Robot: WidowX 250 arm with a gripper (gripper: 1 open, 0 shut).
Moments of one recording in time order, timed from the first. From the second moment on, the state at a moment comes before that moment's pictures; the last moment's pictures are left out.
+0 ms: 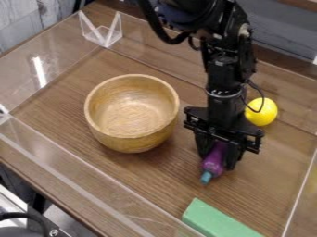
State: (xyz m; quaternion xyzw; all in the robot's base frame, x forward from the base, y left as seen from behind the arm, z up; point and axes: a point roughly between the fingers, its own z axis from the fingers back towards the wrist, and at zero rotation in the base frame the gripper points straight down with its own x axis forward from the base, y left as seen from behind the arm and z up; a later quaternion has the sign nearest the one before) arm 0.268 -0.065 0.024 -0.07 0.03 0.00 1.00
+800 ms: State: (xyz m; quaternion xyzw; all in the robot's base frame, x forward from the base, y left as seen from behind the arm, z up) arm 0.265 -0.062 0.024 -0.07 0.04 0.00 1.00
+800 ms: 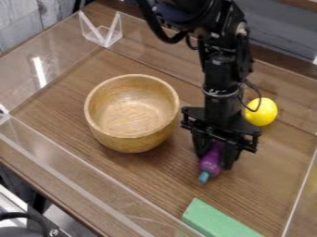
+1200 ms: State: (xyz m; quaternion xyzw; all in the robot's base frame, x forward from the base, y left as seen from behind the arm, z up) arm 0.264 -0.061 0.024 -0.07 0.04 0.01 1.00
